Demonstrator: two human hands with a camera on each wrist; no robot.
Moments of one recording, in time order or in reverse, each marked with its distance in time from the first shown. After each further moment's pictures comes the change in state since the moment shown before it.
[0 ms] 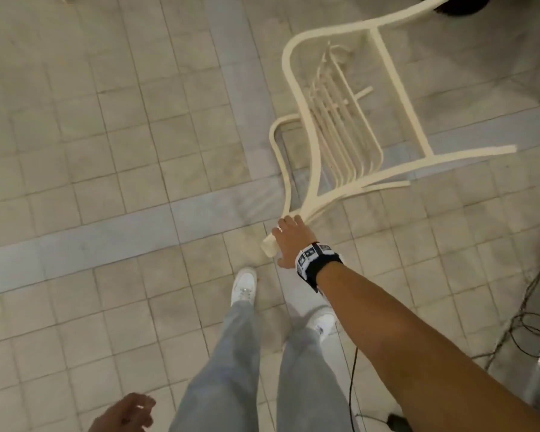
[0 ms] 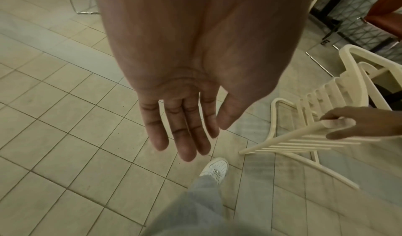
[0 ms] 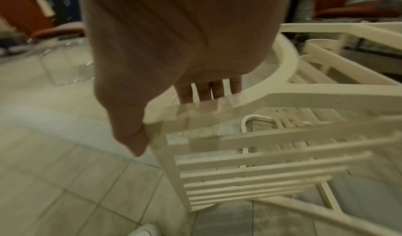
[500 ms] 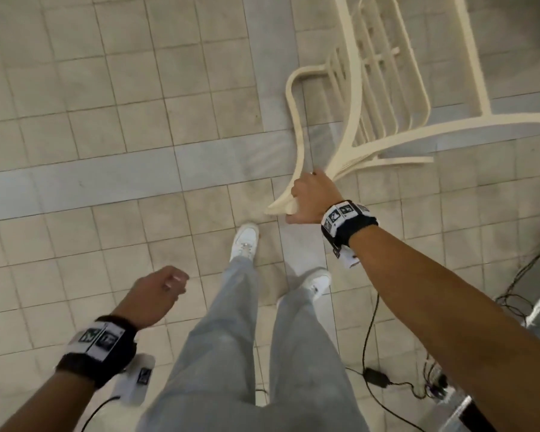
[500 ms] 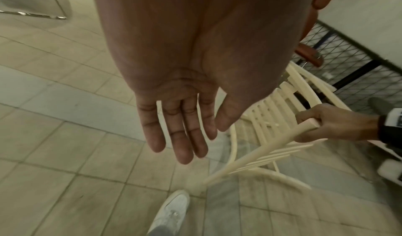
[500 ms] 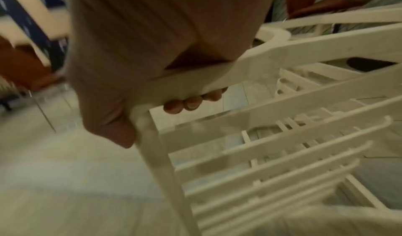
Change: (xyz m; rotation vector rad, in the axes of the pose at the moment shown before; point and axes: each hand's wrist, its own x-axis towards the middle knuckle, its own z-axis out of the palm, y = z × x) left_hand 0.053 0.130 -0.015 0.111 -0.103 0.279; right_hand -0.015 0.005 -0.025 0.045 0.168 -0.076
